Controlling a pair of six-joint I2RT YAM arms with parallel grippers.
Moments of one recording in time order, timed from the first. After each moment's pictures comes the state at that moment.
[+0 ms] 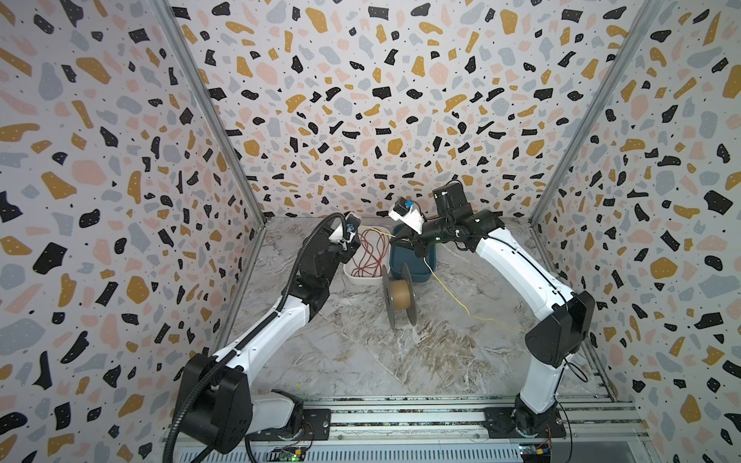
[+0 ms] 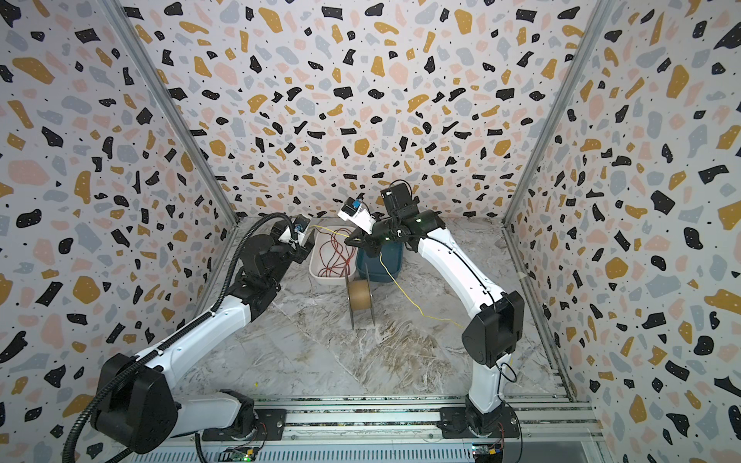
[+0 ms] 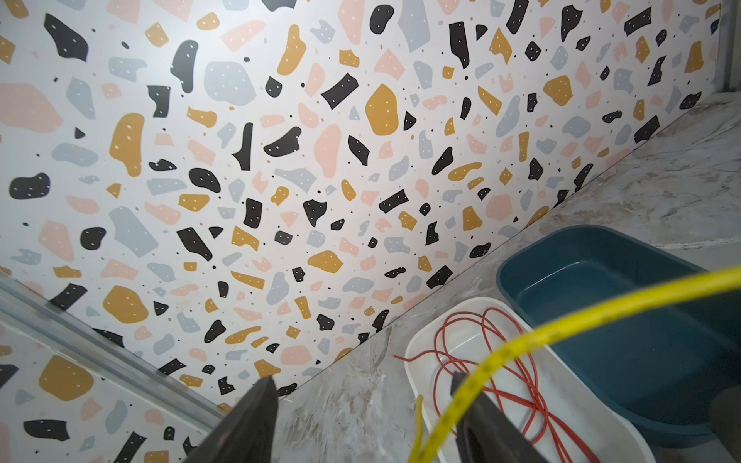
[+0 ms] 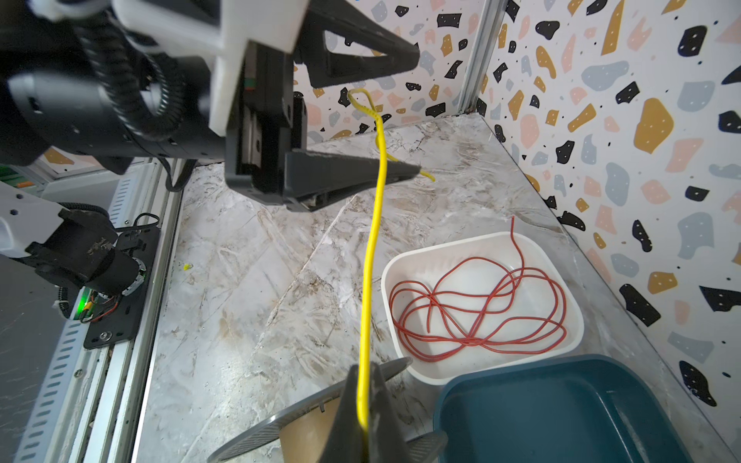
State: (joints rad) left arm -0.38 1.31 0.93 0.32 -0.14 0.54; right arm 0.58 1.84 1.95 -0.78 -0.71 -0.48
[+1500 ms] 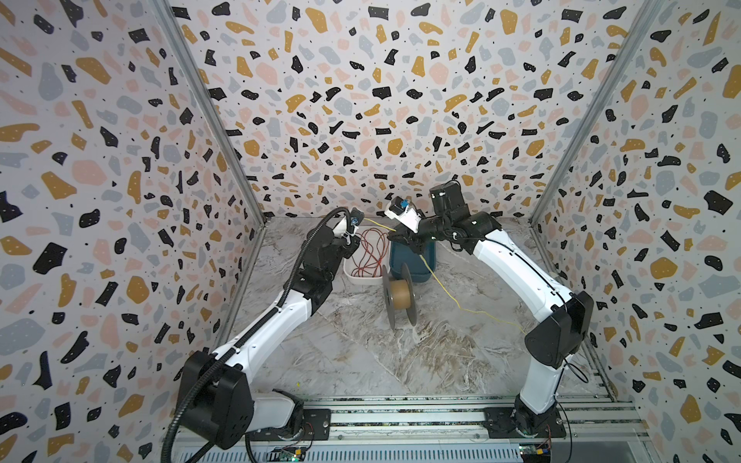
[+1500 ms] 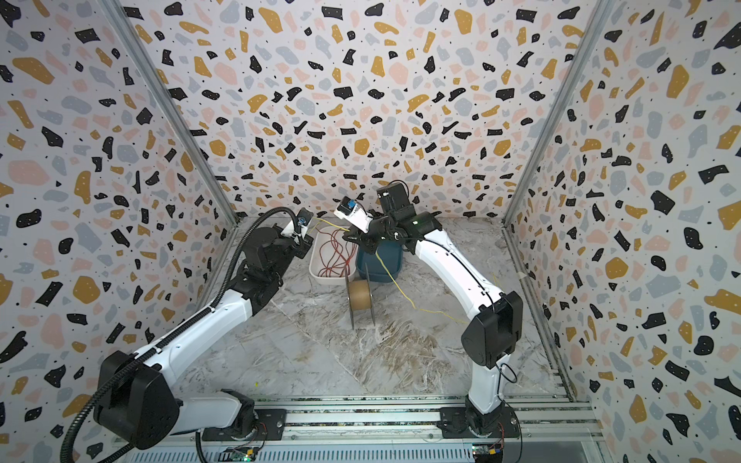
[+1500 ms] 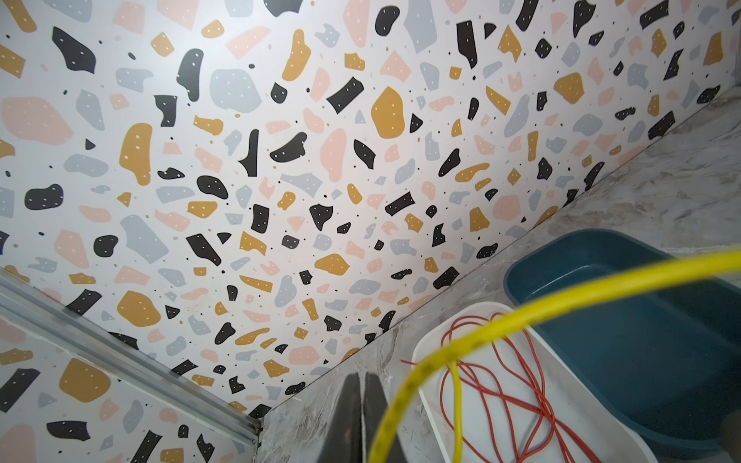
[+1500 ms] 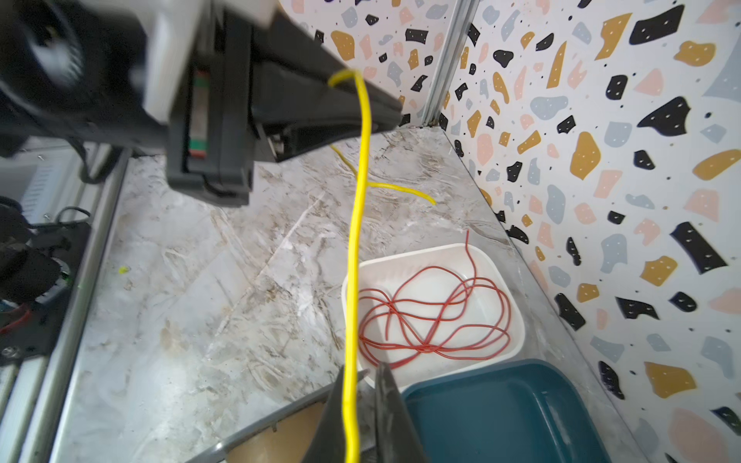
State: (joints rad) left arm -0.40 1.32 1.03 0.23 -0.18 0.51; right arm 0.60 1.84 1.92 -0.68 -0.58 -0.49
